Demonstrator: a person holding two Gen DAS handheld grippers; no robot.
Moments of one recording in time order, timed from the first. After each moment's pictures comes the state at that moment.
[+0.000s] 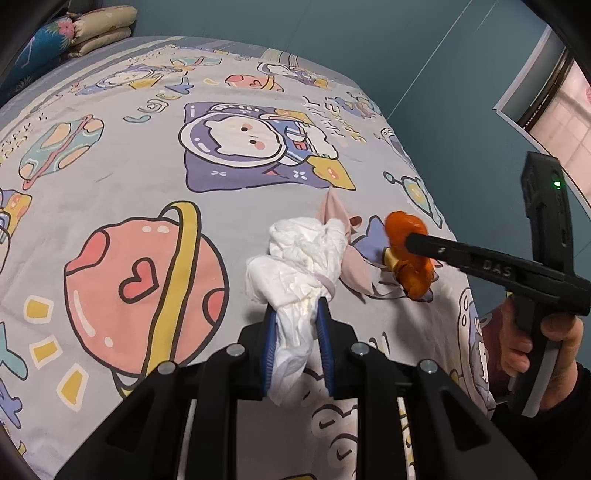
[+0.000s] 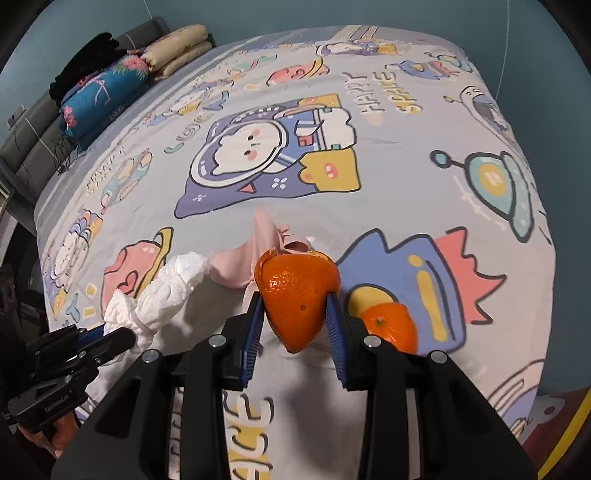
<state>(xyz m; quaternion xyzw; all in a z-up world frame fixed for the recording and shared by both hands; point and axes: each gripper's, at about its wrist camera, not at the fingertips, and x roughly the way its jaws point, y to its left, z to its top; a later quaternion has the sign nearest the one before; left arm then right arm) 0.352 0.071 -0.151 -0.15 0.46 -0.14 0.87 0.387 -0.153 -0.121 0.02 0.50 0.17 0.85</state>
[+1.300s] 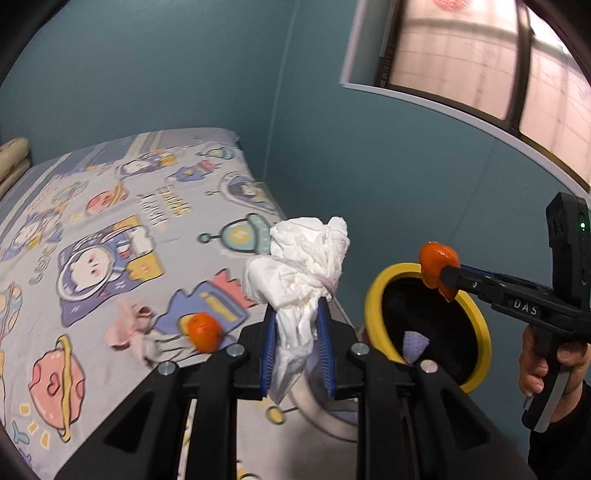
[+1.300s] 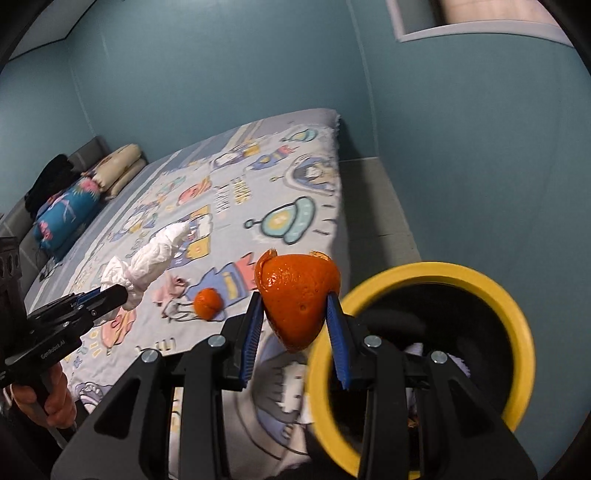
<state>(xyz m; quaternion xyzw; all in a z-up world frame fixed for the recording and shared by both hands) 0.272 -0.173 -0.011 0.01 0.34 -0.28 0.90 0.177 -0.418 -0.008 0.12 0.35 0.01 0.93</state>
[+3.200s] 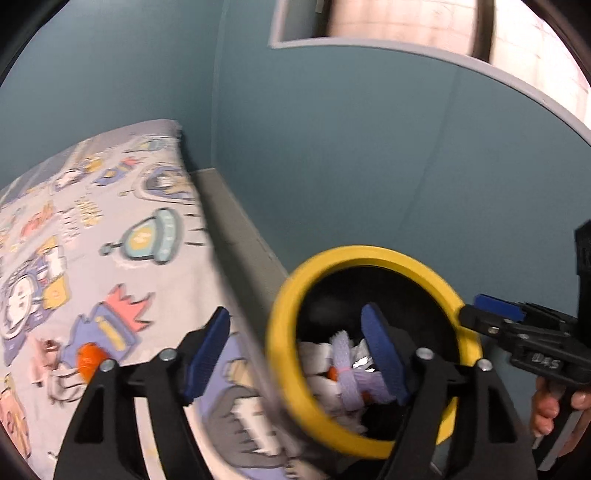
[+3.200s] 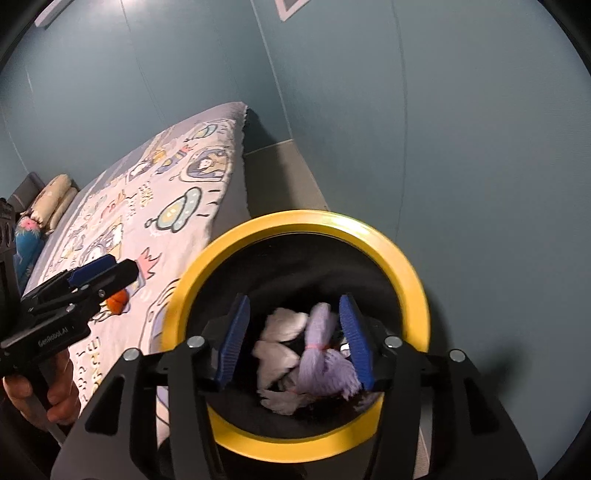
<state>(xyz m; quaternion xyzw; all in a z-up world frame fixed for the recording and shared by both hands) 0.287 -0.317 -0.050 0.06 0.36 -0.33 0.87 0.133 -0.512 -0.059 0.18 0.38 -0.10 0.90</state>
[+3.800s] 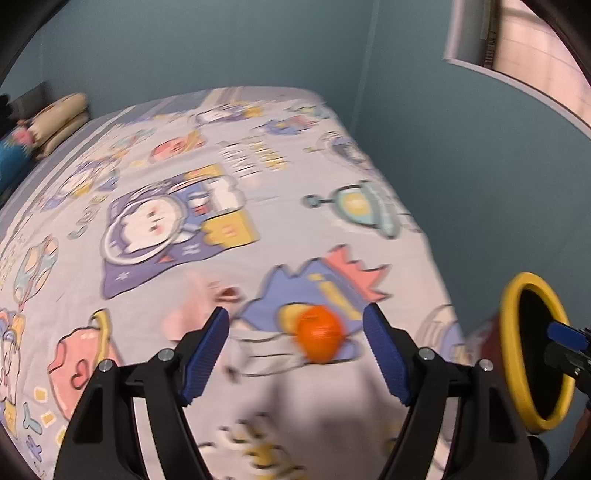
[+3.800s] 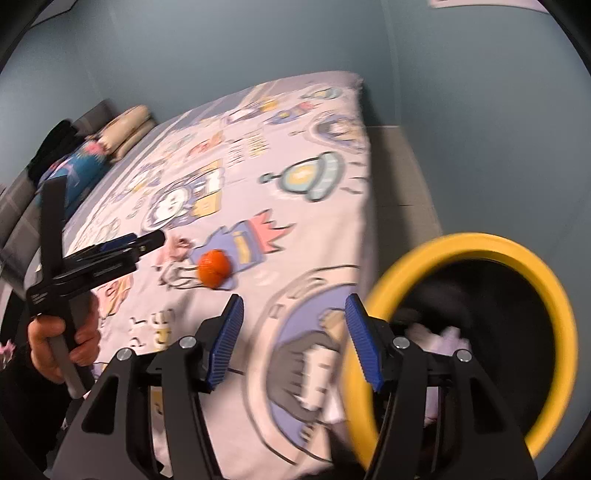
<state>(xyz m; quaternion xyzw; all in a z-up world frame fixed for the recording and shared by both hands) 0.381 -0.103 -0.089 0.00 0.42 -0.12 0.90 0.243 -0.347 -0.065 0.11 0.43 0.08 0.89</state>
